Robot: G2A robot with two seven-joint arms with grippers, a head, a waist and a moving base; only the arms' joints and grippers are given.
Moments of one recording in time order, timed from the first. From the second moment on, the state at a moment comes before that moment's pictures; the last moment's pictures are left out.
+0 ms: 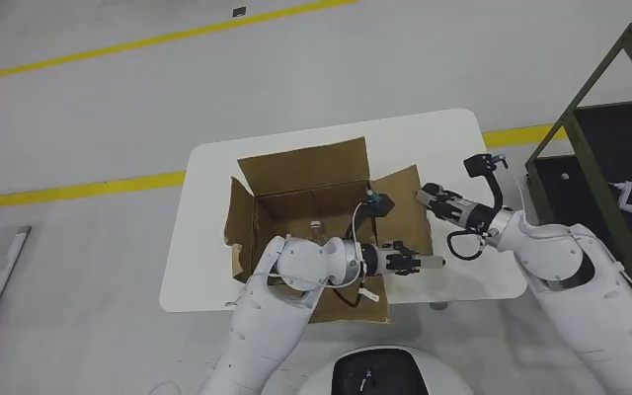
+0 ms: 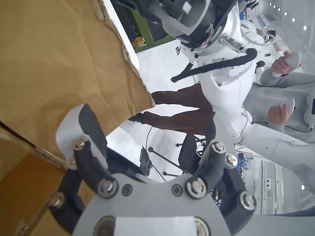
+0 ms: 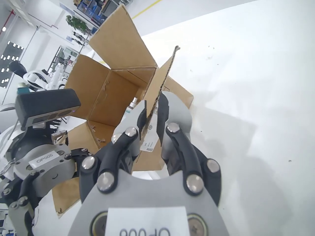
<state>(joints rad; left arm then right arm) 0.89 -1.44 -0.99 -1.58 0.29 0.02 -1.11 -1.13 -1.12 1.38 -1.60 -0.34 -0.24 0.65</state>
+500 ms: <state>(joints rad) 0.96 -1.38 -1.20 -1.78 0.52 0.08 -1.02 -1.13 -1.12 1.36 -1.56 -0.35 -0.21 0.60</state>
